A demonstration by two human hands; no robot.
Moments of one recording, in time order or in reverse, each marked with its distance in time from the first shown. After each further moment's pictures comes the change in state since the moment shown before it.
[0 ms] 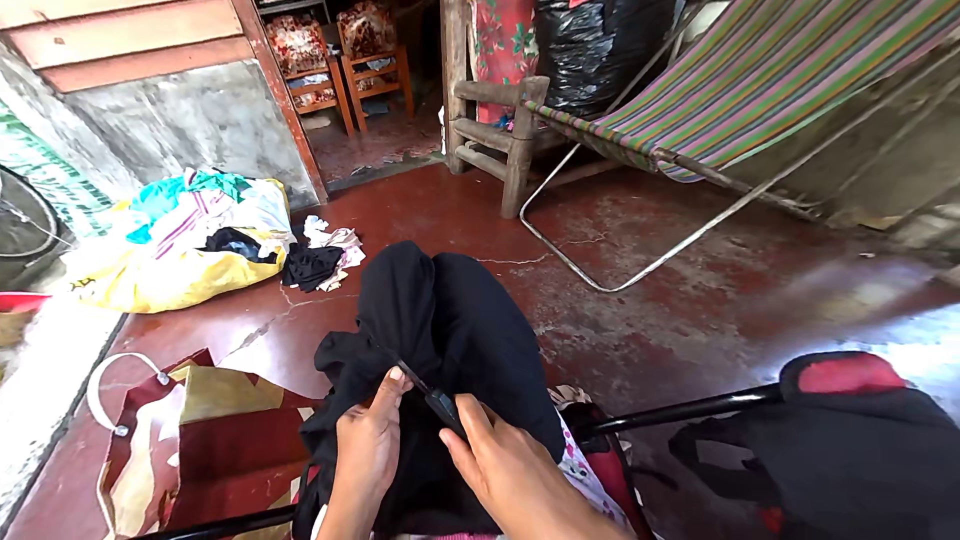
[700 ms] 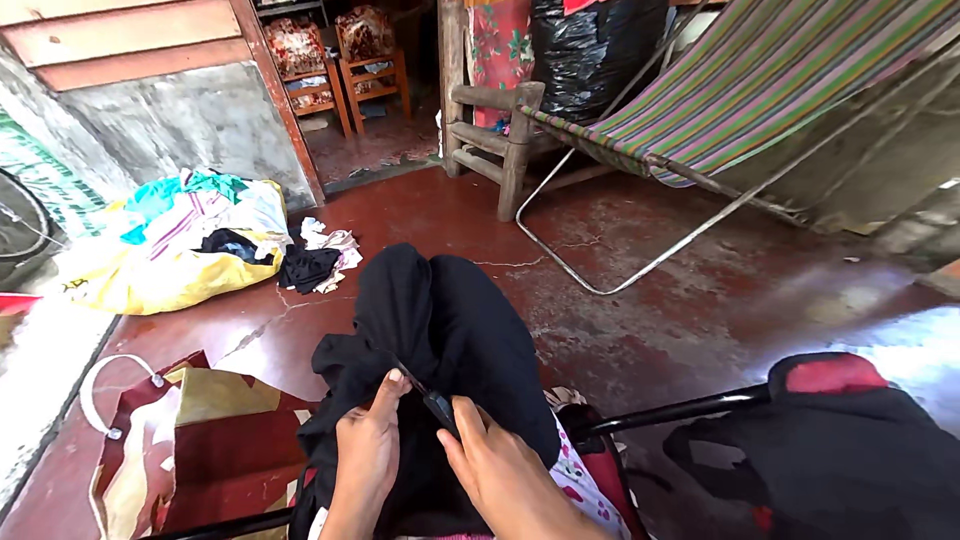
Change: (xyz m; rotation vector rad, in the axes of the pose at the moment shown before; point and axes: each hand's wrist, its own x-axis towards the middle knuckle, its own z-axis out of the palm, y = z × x) left_hand -0.003 -0.001 0.005 0.056 0.053 0.004; right_hand -0.004 -0.002 0.012 -0.041 0.082 0.013
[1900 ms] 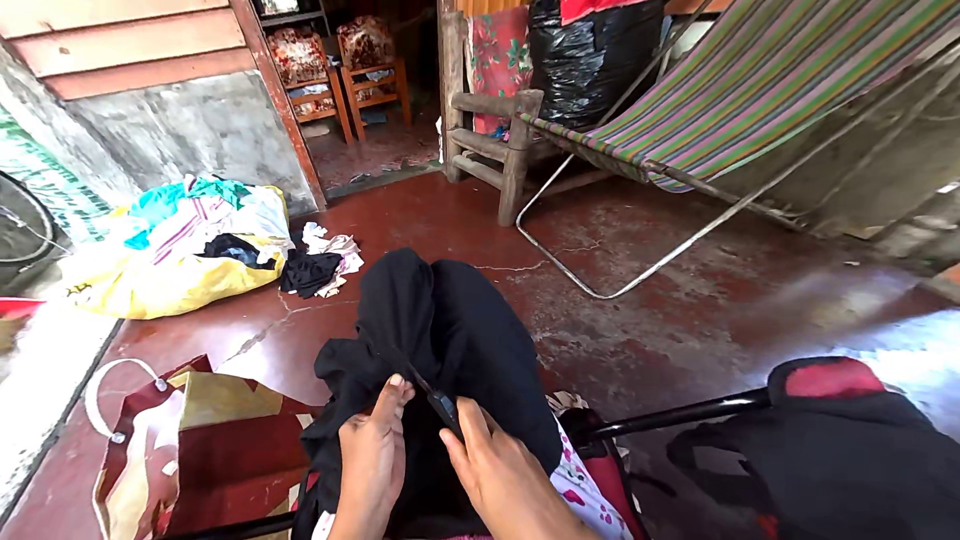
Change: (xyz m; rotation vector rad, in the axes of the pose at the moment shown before) left_hand -0.007 0.006 0.006 -0.008 0.072 -0.060; right_hand -0.002 -0.003 0.002 0.045 0.049 0.027
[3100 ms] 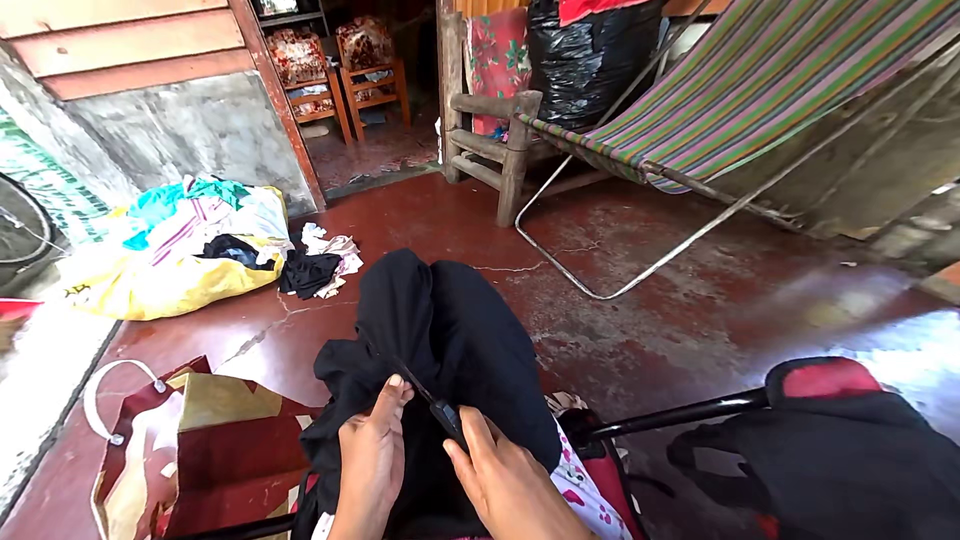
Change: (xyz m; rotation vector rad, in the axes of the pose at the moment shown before) left_hand 0.003 -0.001 -0.001 -0.038 -0.006 -0.002; right_hand -0.006 0.003 -0.007 0.018 -0.052 0.000
